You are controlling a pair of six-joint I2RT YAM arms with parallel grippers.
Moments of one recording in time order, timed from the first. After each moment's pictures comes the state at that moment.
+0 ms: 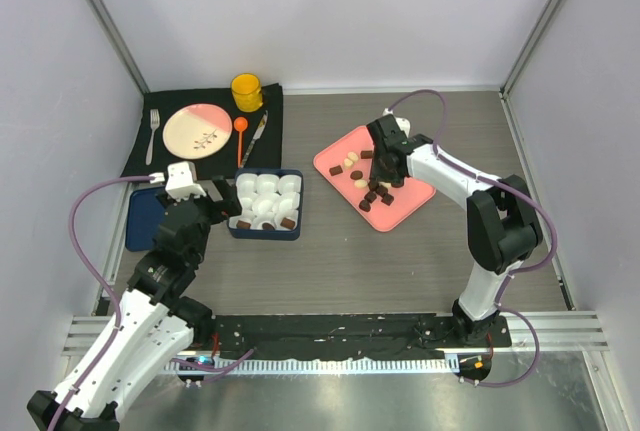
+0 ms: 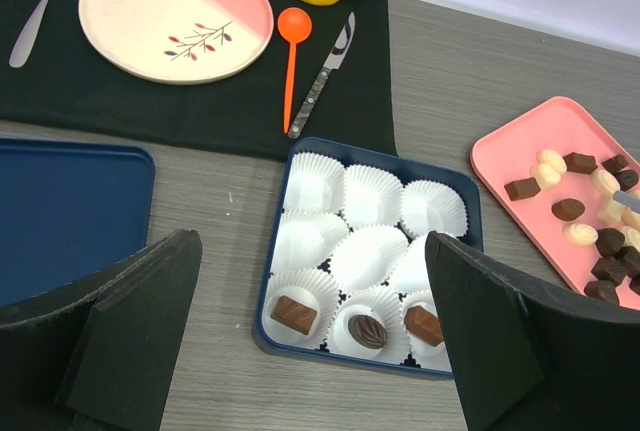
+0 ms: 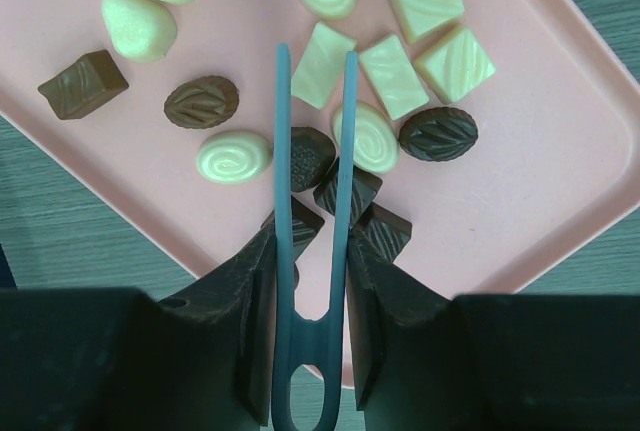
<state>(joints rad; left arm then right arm) -0.46 0.57 0.57 -0.24 -0.48 -0.34 0.47 1.78 1.31 -0.56 0.25 0.55</state>
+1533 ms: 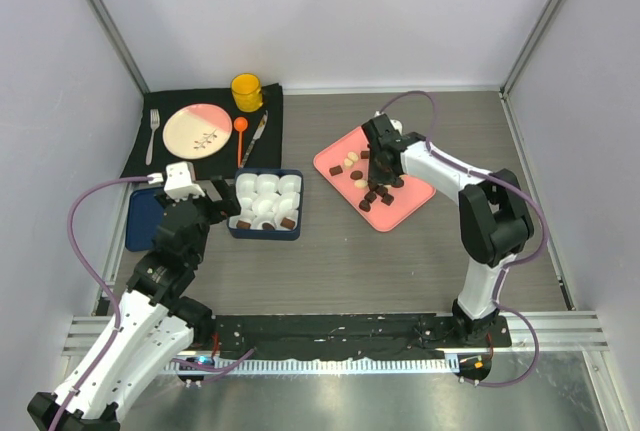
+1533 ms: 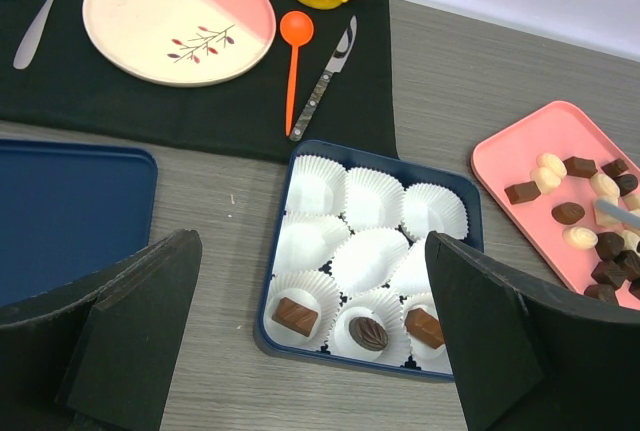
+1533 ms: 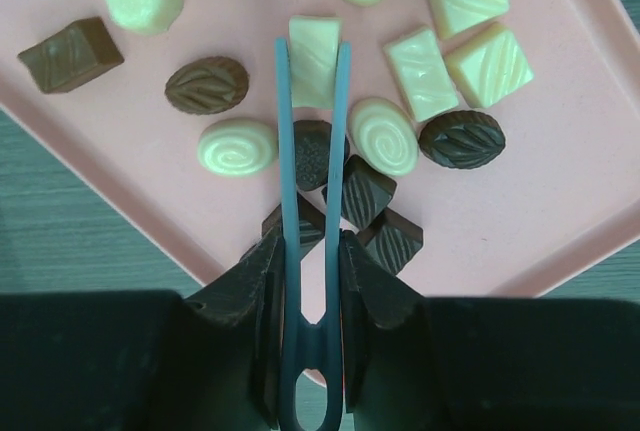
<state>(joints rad) -0.45 0.56 0.57 -0.24 -0.48 -0.34 0.47 1.84 1.35 -0.60 0.22 0.51</state>
